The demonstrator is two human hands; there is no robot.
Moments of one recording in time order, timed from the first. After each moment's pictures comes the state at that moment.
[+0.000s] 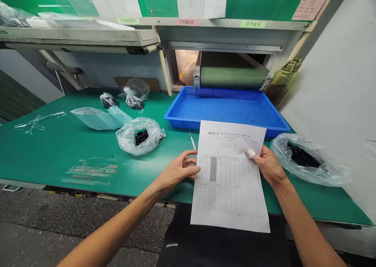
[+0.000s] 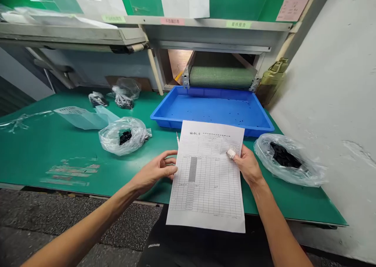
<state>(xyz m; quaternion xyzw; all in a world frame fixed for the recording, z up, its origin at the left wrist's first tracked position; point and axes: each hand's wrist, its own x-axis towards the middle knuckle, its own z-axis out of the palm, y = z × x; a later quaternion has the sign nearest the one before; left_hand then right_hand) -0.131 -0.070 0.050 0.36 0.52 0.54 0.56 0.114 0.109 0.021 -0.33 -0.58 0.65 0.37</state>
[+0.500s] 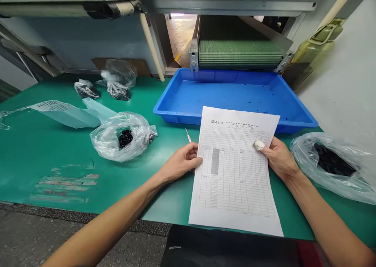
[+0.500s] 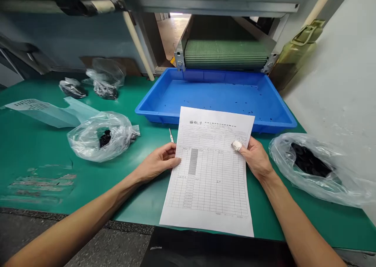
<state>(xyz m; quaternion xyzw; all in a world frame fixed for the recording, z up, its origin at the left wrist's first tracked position) -0.159 -0.009 0.020 0.41 0.52 0.52 0.55 0.093 0.154 0.006 -0.37 -0.58 0.64 0.35</state>
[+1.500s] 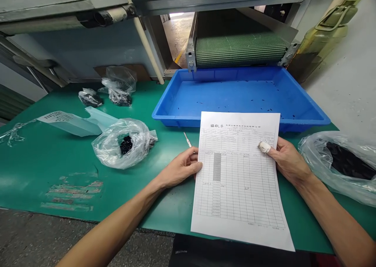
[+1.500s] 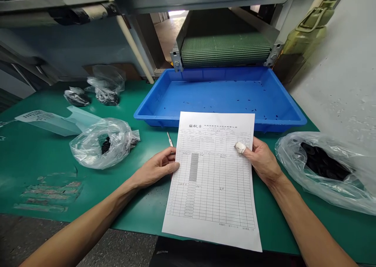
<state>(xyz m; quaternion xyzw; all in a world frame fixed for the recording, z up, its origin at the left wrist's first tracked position) -0.163 -0.009 0.030 0.43 0.51 0.46 0.59 0.098 0.155 0.014 -0.38 -0.57 0.66 0.31</state>
